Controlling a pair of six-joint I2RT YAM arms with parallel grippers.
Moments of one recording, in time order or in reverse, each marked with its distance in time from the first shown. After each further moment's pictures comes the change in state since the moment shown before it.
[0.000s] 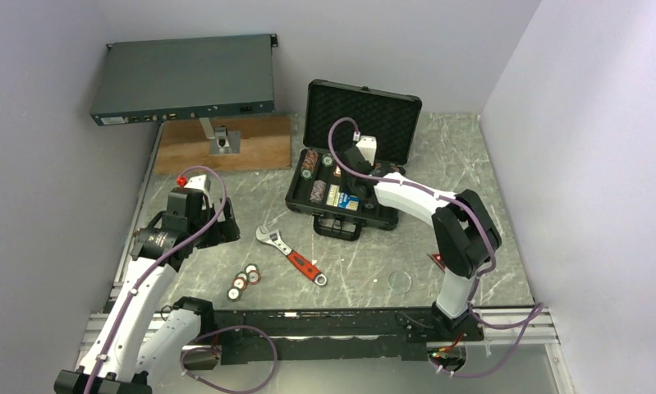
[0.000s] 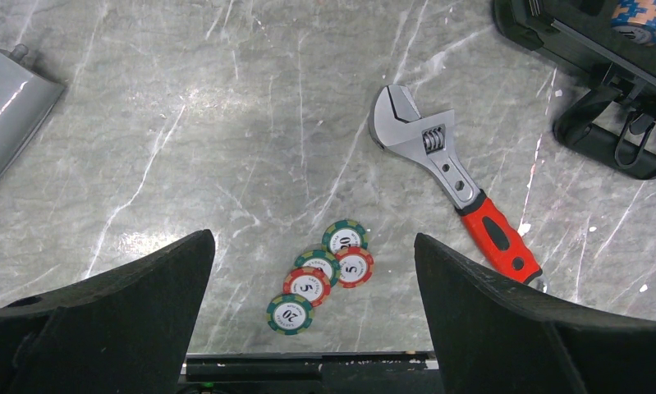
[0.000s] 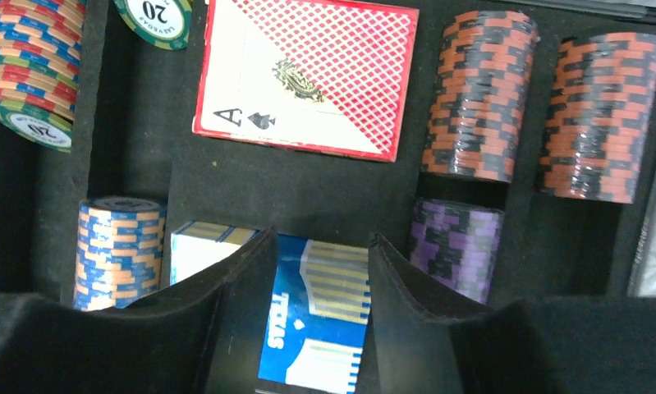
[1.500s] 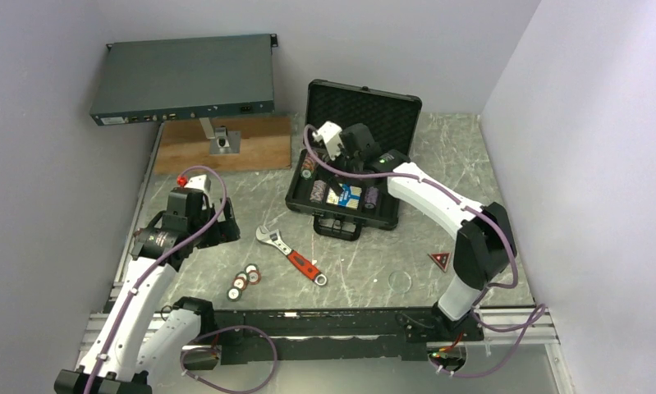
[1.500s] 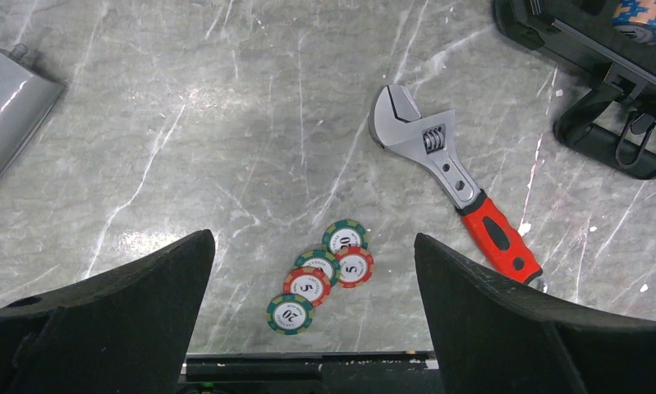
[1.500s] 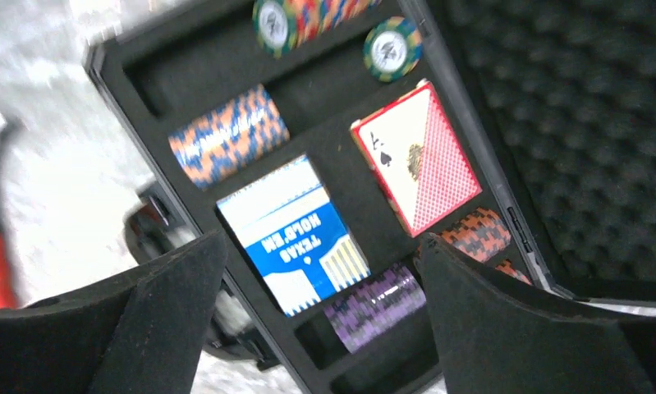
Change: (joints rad) left arm 0.000 0.006 0.000 0.000 0.000 0.000; right arm -0.002 -0.106 0.163 -0.173 -0.404 -0.919
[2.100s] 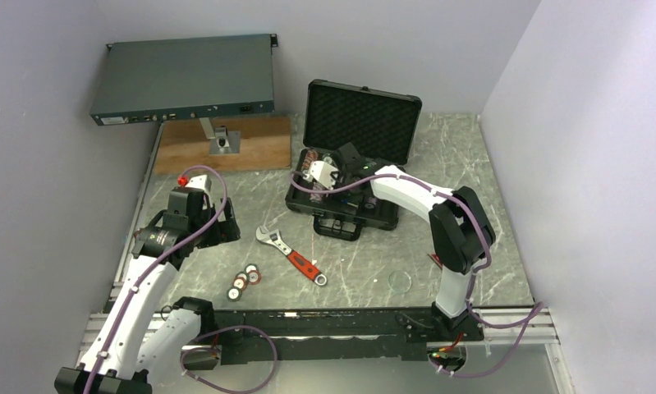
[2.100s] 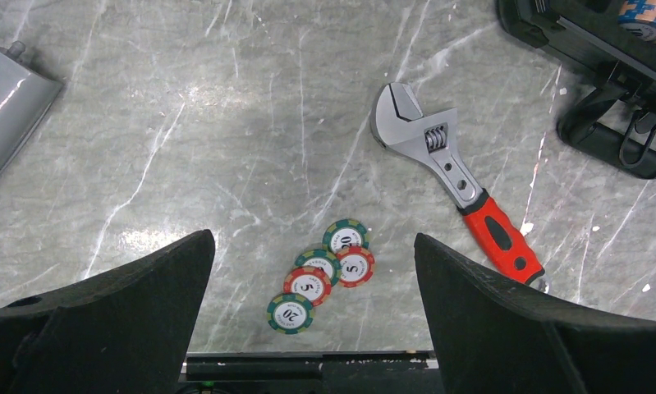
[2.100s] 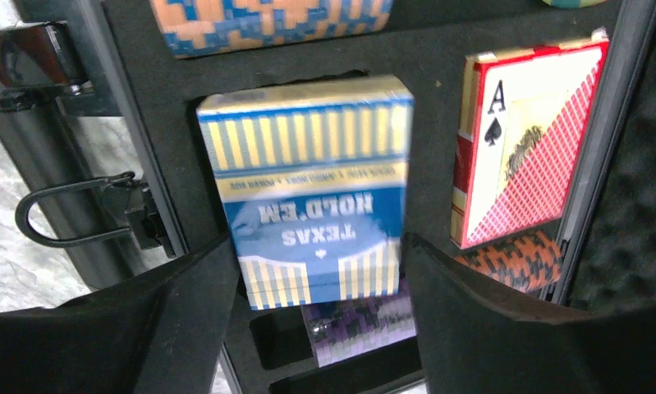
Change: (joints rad) left arm 0.000 0.008 0.000 0.000 0.000 0.000; right arm 0.004 0.140 -0.050 -0.078 0.002 -0.356
